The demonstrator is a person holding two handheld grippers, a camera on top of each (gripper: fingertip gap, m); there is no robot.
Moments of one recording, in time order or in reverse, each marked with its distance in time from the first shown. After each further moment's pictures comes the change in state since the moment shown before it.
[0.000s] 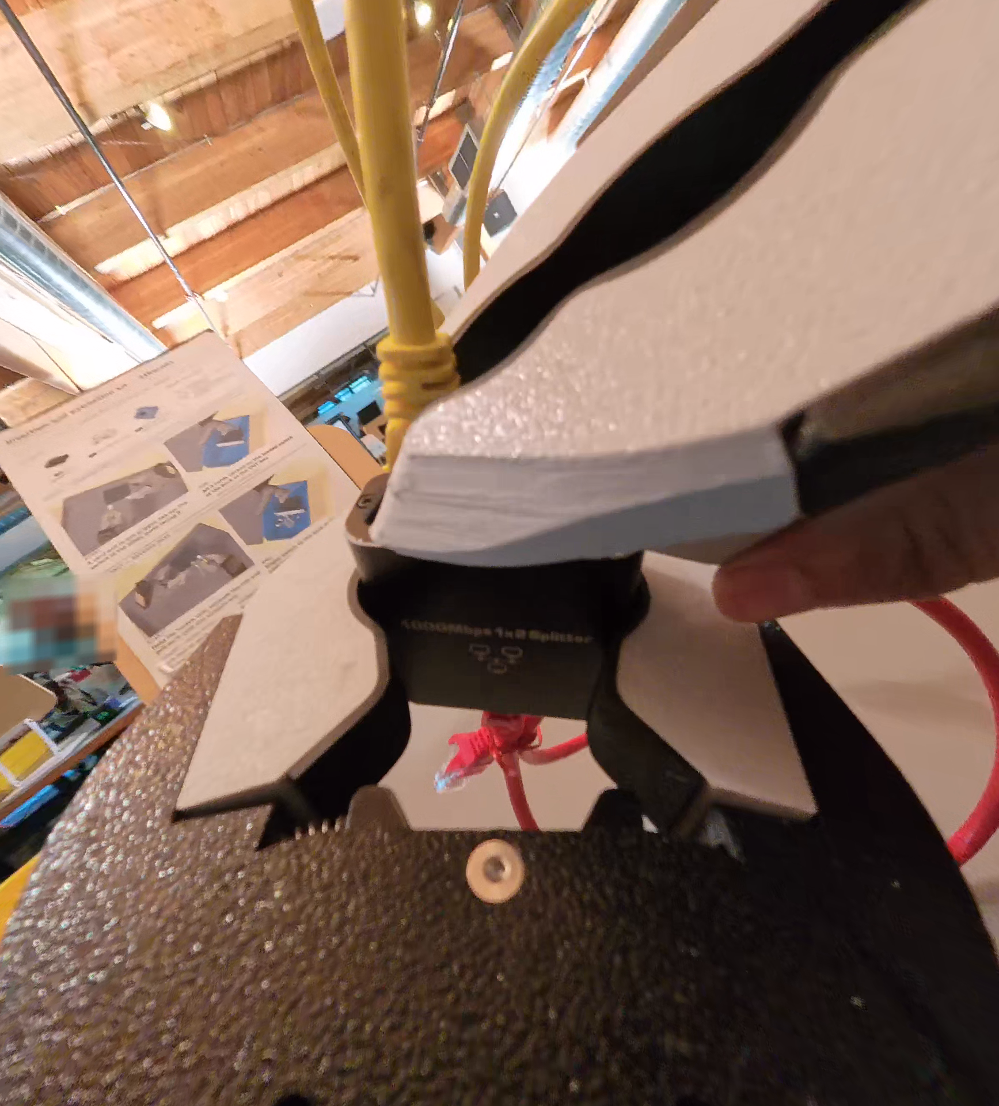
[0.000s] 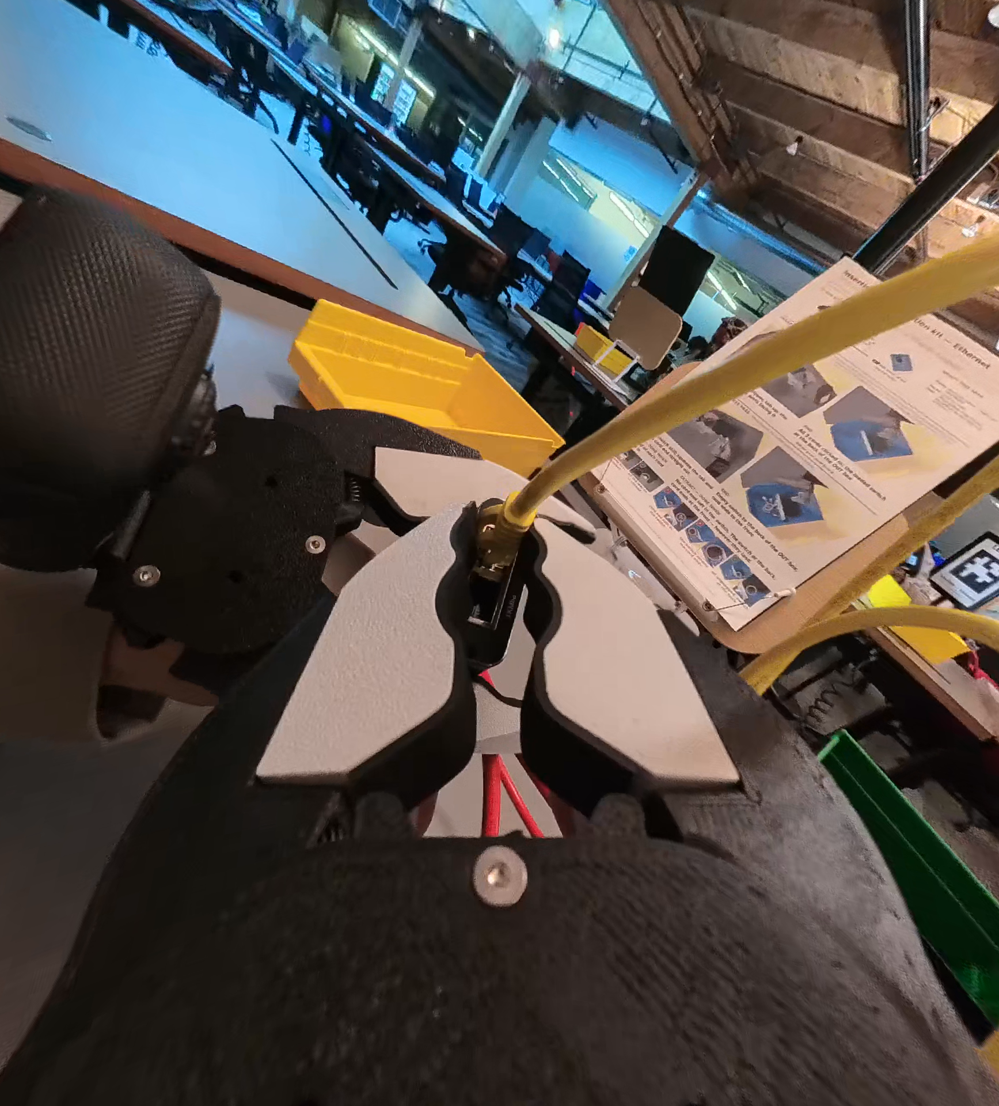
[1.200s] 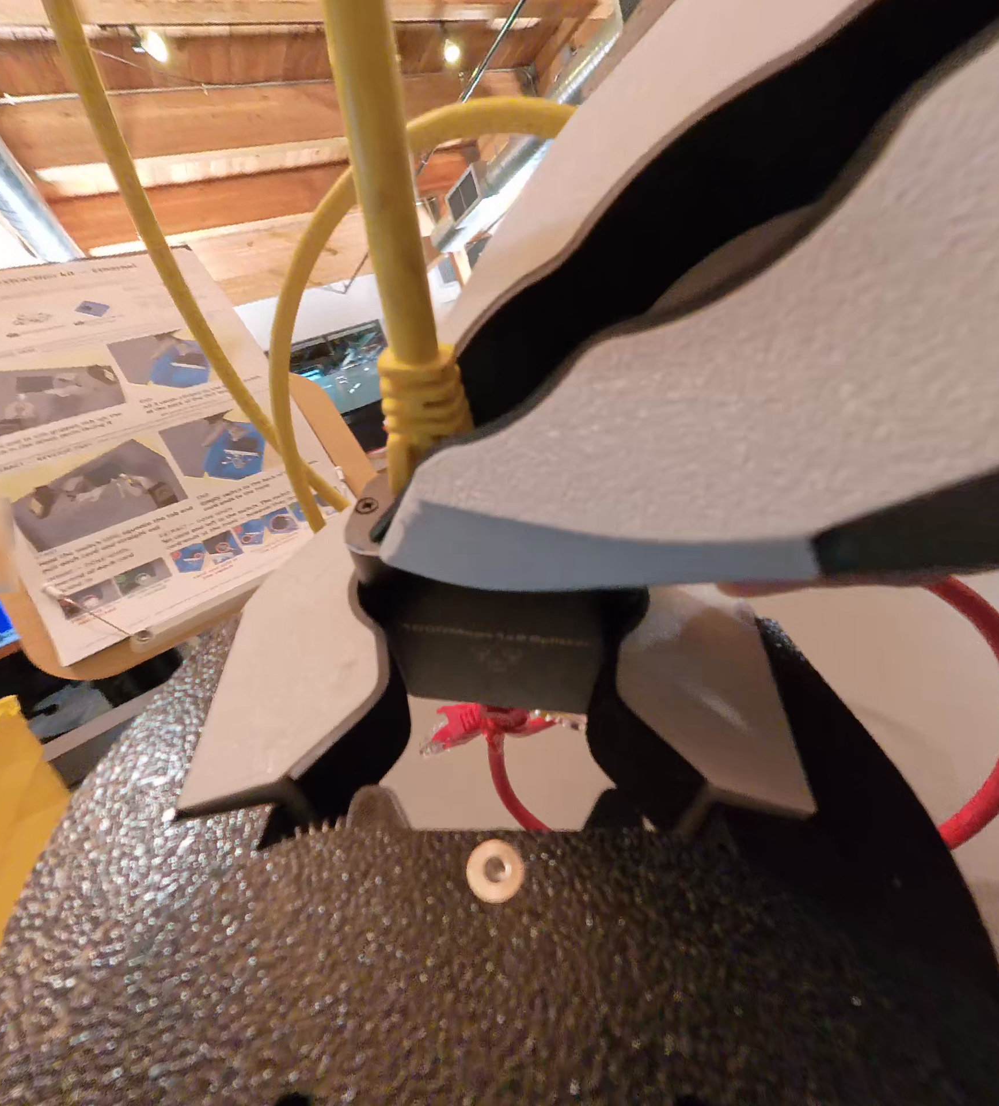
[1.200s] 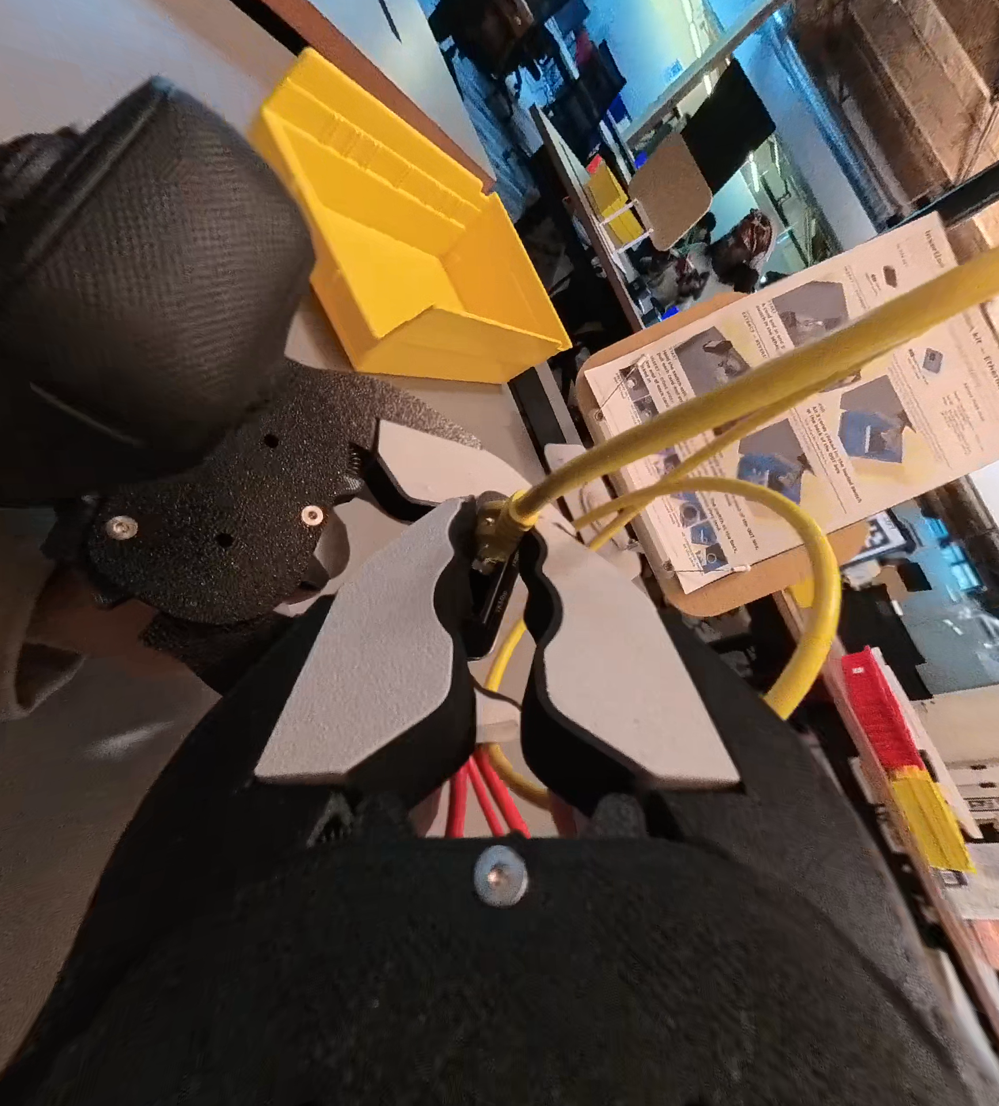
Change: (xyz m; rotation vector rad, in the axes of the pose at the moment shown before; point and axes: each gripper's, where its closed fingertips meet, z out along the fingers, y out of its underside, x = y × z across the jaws) left arm -0.014 0.034 -0.013 0.067 0.039 -0.259; right arm -0.026 0.014 0.042 -0.295 0.010 -0.263
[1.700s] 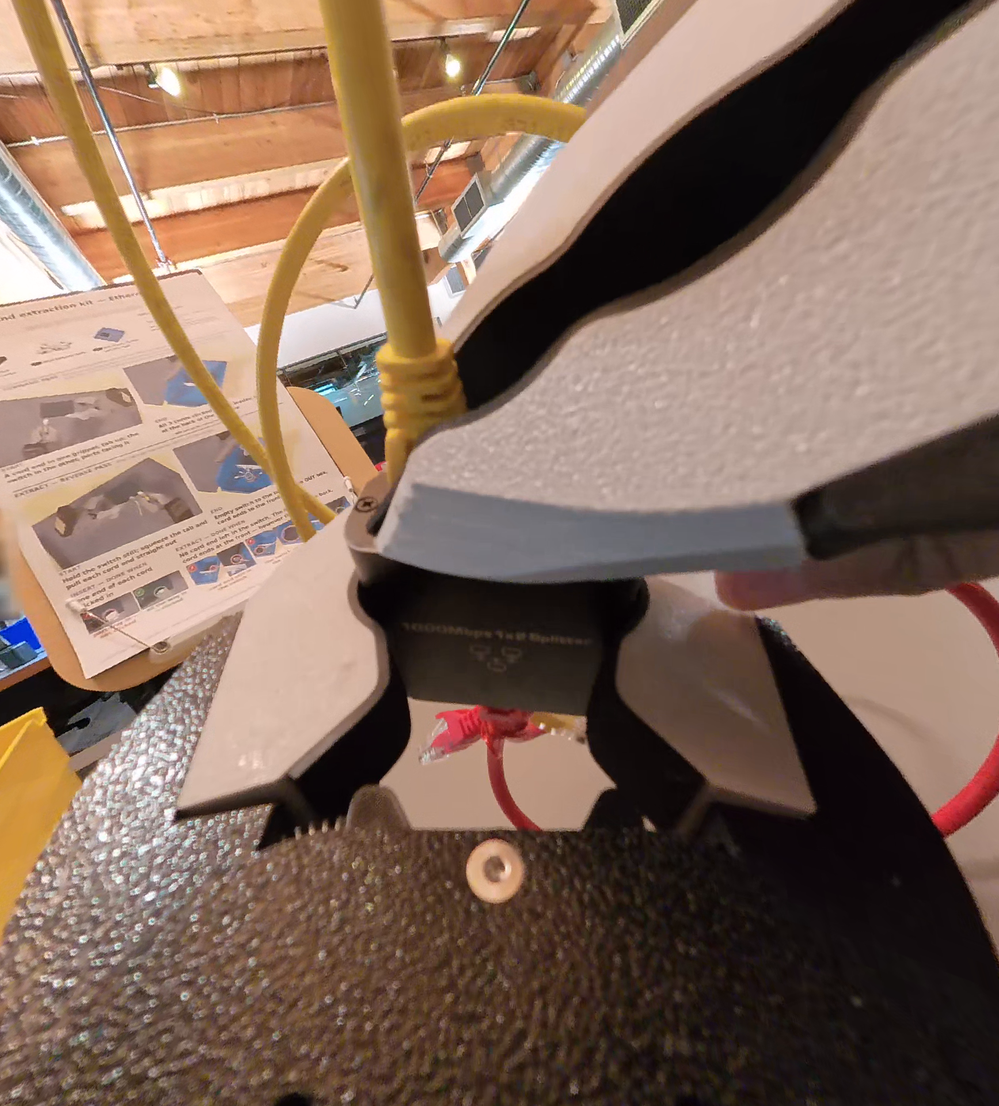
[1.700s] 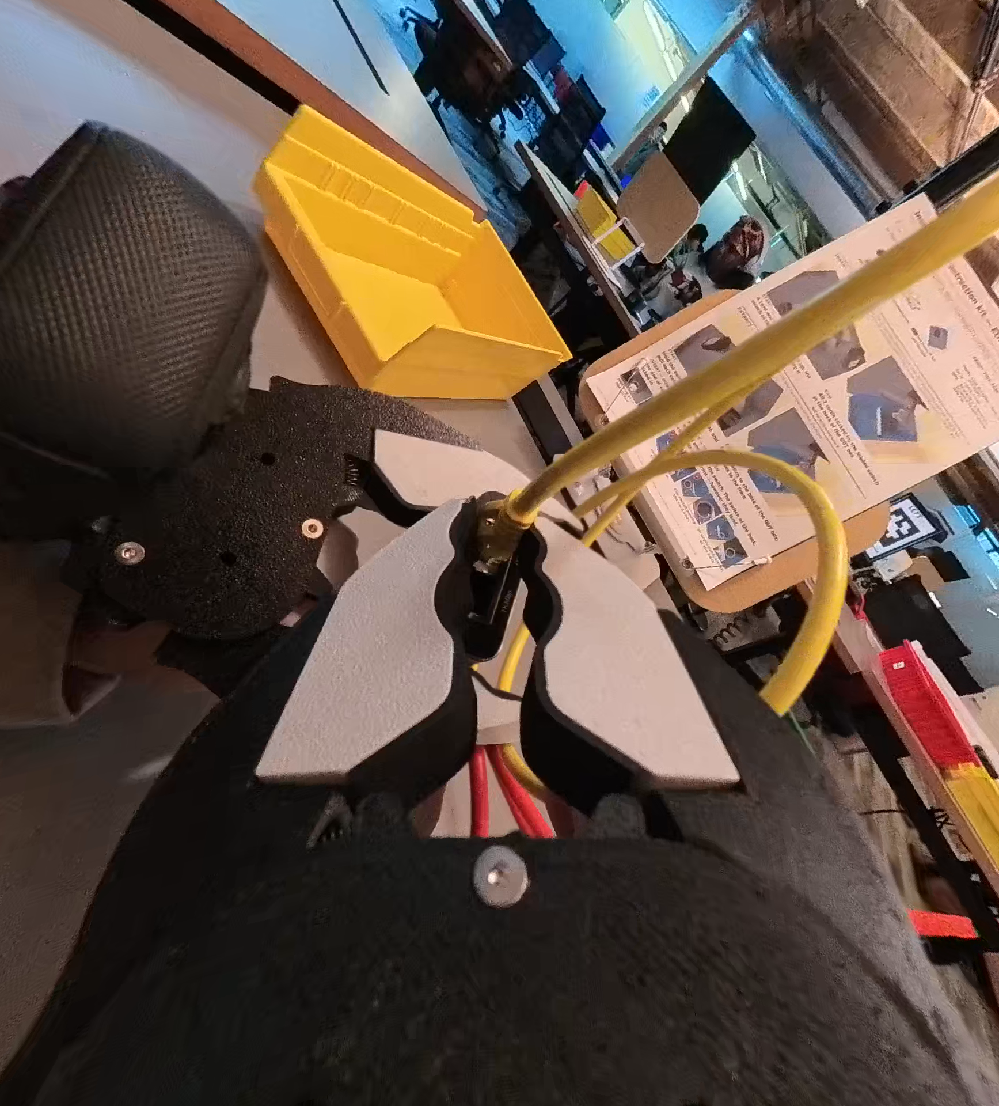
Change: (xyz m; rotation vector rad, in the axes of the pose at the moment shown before) left arm 0.005 -0.001 -0.003 0.012 -0.015 0.051; right arm -0.003 0.002 -0.007 0.047 0.008 0.083
